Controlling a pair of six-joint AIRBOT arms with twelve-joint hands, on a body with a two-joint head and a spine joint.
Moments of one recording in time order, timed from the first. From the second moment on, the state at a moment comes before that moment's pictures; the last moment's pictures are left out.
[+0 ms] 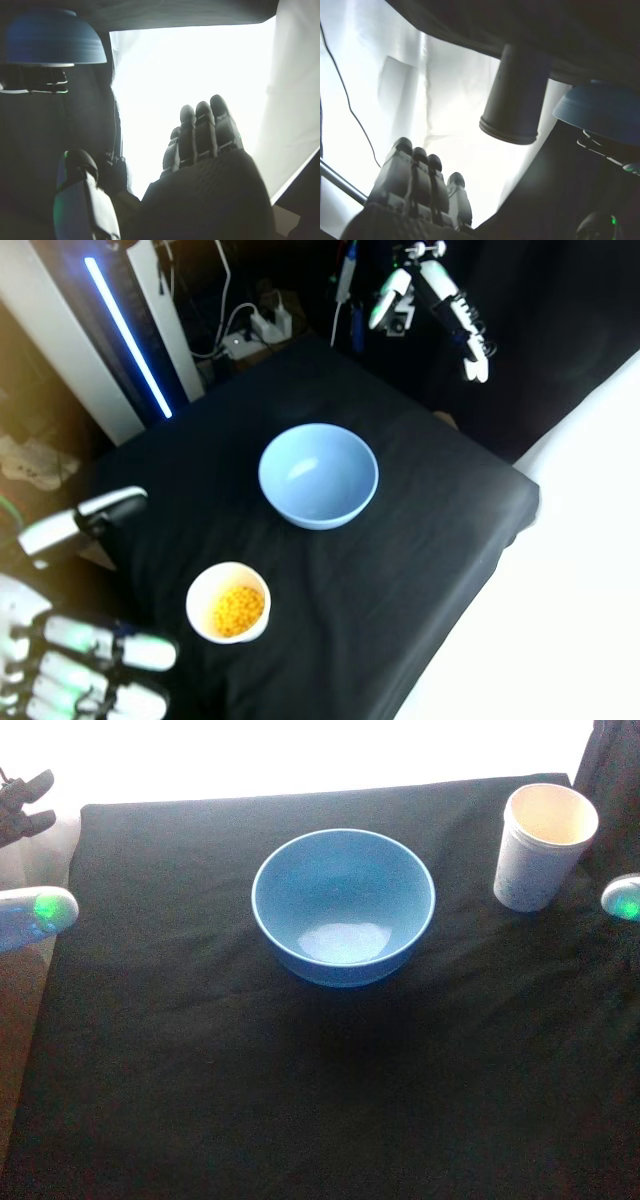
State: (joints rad) left arm 1.09 -0.87 1.19 -0.30 -1.21 0.46; right arm -0.96 -1.11 1.44 0.39 1.20 -0.26
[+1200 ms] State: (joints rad) left arm 1.09 -0.90 1.20 -0.30 -1.20 0.46; right arm -0.88 -1.31 1.64 0.47 0.99 -0.13
